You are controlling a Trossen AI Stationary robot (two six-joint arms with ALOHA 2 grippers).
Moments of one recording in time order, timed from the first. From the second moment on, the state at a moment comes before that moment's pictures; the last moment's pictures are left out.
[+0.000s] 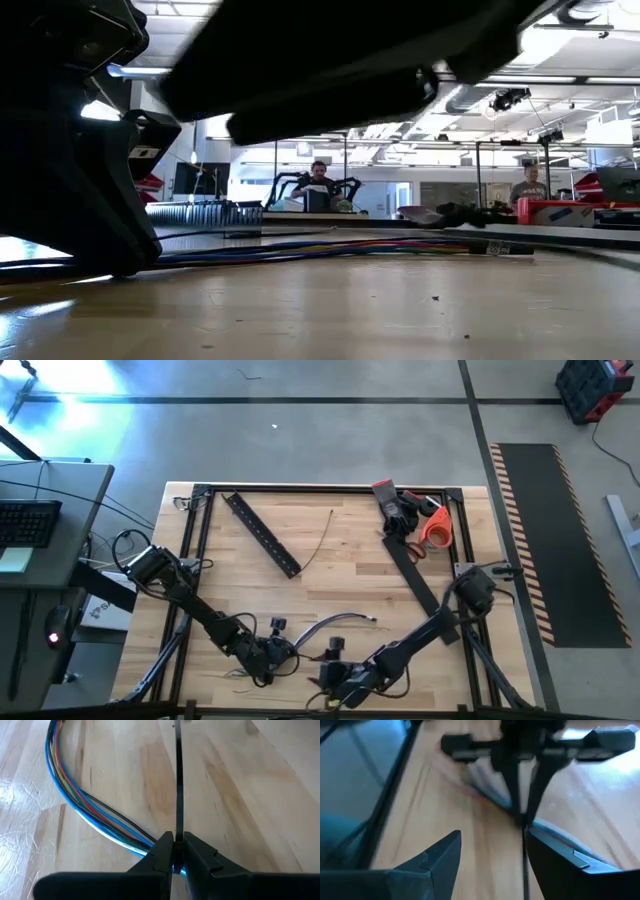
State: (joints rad) left arm -0.72 1.86 0.77 0.28 -0.48 -0.25; right arm 0.66 2.22 1.42 0.13 0.64 0.37
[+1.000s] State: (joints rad) left arm -0.72 1.86 0.76 0.29 -0.49 -0.27; right arm 0.61 2.43 1.80 -0.27 0.76 0.47
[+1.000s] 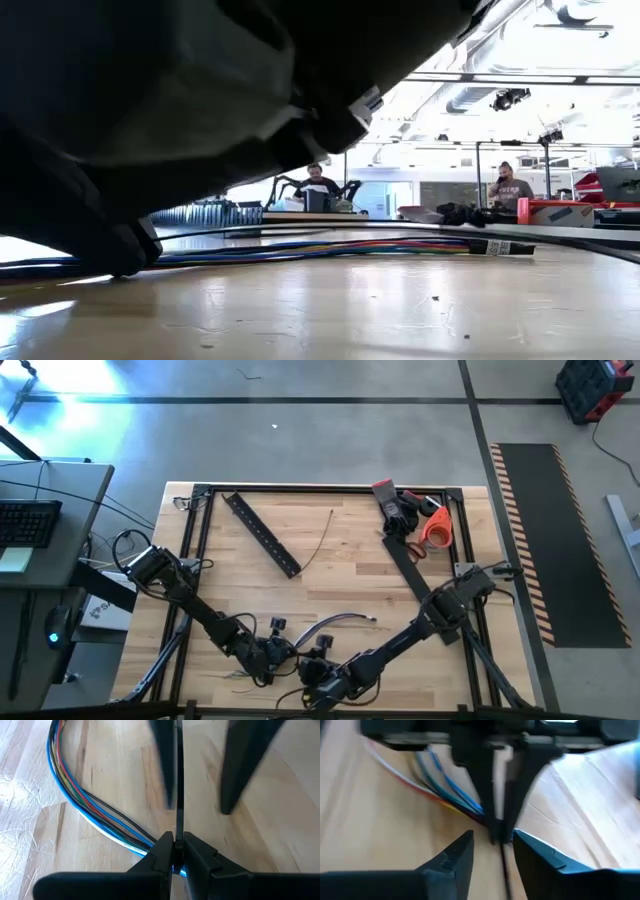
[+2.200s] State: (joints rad) left arm -0.73 1.86 0.76 0.29 -0.50 -0.28; right arm 0.57 2.44 1.72 -0.17 0.68 0.49
